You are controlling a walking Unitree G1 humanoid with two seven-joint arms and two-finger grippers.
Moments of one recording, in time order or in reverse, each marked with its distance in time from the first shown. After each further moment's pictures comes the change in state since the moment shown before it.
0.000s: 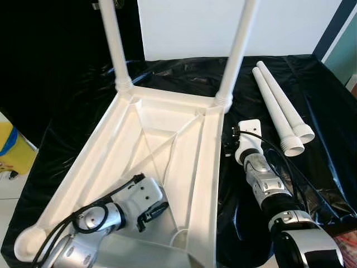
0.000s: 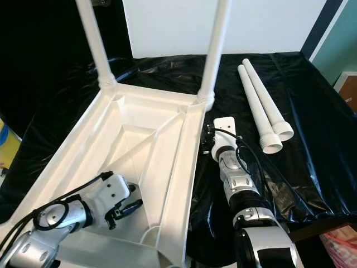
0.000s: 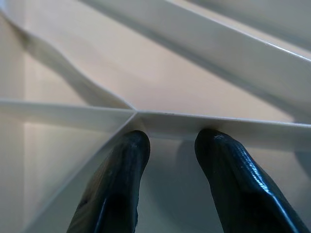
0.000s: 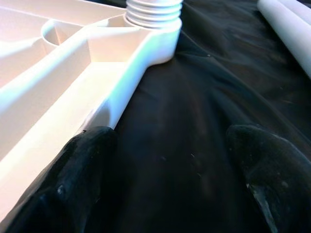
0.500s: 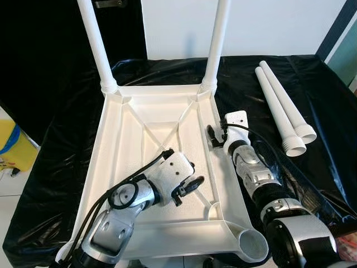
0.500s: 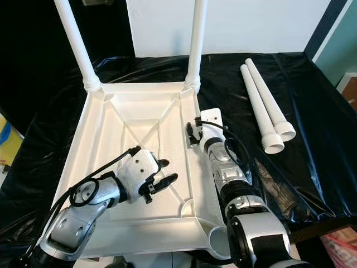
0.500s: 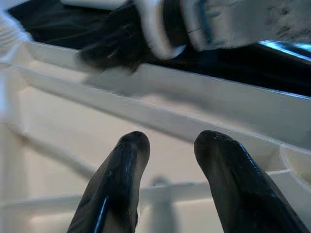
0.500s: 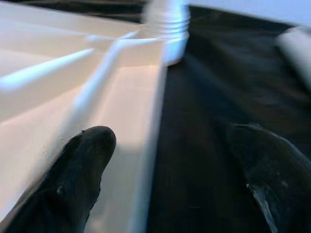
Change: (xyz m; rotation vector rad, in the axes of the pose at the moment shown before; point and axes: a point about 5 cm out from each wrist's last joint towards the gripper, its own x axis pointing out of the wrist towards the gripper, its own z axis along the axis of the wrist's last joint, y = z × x) left arm 0.023 0.018 0.051 0.027 -0.258 0.069; right arm 0.007 -0.010 0.016 -0.031 -0.084 -0.031
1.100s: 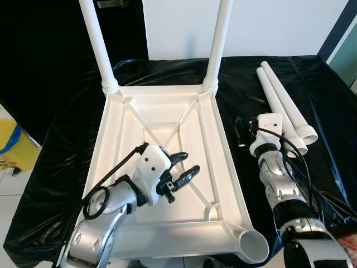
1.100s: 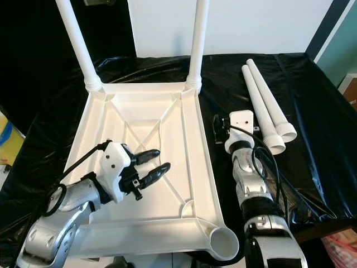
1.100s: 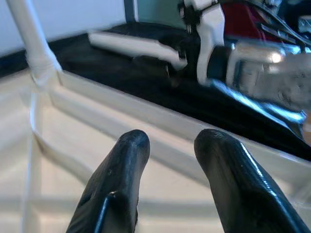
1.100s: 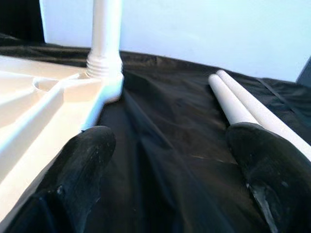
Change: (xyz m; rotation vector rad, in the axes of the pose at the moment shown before) left arm -0.034 -0.008 0.010 -0.152 -0.178 0.005; right arm -0.035 -0.037 0.000 -0.029 -0.180 -0.120
